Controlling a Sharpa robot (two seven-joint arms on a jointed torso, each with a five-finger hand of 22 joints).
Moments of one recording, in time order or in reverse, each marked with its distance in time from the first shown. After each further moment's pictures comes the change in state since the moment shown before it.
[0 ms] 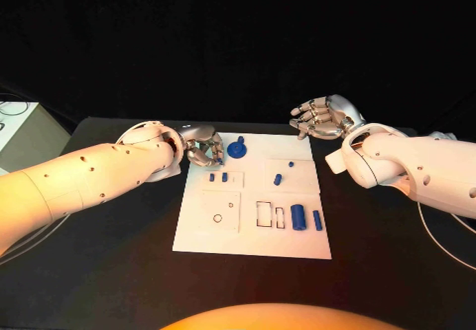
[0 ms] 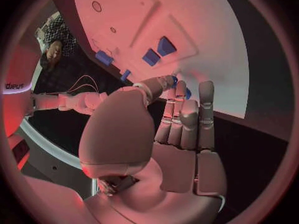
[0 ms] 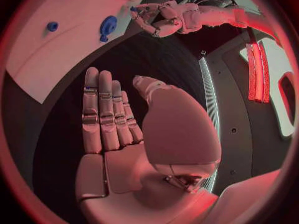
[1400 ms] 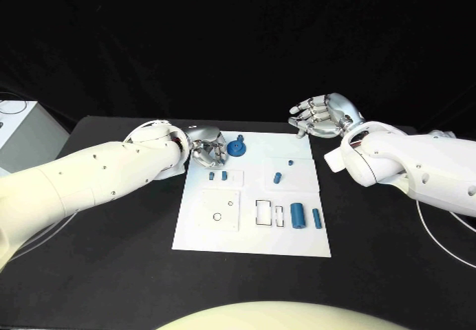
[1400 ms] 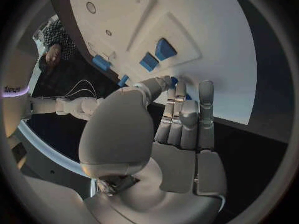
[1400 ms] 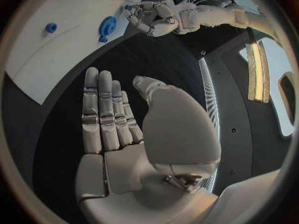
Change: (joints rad) left arm -0.003 0.055 -0.010 -0.055 -0.026 0.032 -0.007; left_hand -0.004 -0.004 0.000 0.000 0.000 0.004 0.004 -0.008 0.003 0.004 -0.003 -0.007 0.001 0.000 0.000 0.000 -0.001 0.000 0.000 0.000 -0.001 -0.006; right arm 0.000 0.002 0.000 0.001 0.000 0.002 0.000; right_hand -0.004 0.004 0.000 0.000 0.000 0.000 0.000 0.000 0.000 0.000 0.000 0.000 -0.003 0.000 0.000 0.000 0.000 0.000 0.000 0.000 0.000 -0.002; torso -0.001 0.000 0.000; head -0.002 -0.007
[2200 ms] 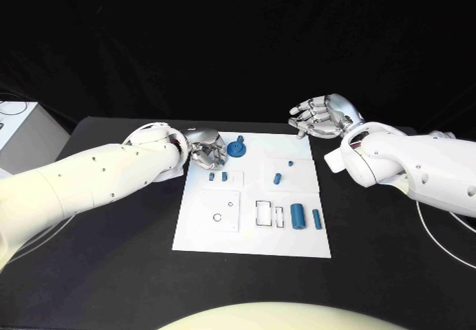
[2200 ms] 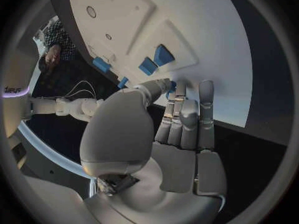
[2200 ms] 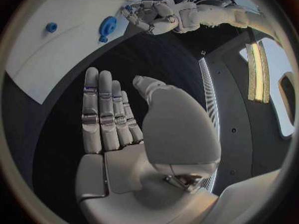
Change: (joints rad) left arm -0.005 -0.006 -0.005 -0.001 -0.002 0.006 -0.001; left_hand 0.001 0.001 -0.010 -0.010 0.001 -0.093 0.008 -0.086 -0.010 0.010 0.004 -0.032 0.026 0.000 0.000 0.000 0.003 0.000 0.000 0.000 -0.012 -0.010; right arm -0.001 -0.001 0.000 -0.003 0.000 0.002 0.000; right_hand 0.000 0.000 0.000 -0.005 0.000 -0.003 0.003 0.000 -0.001 0.000 0.000 -0.004 -0.009 0.000 0.000 -0.010 -0.001 0.000 0.004 0.004 -0.006 -0.007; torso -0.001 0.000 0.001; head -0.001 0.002
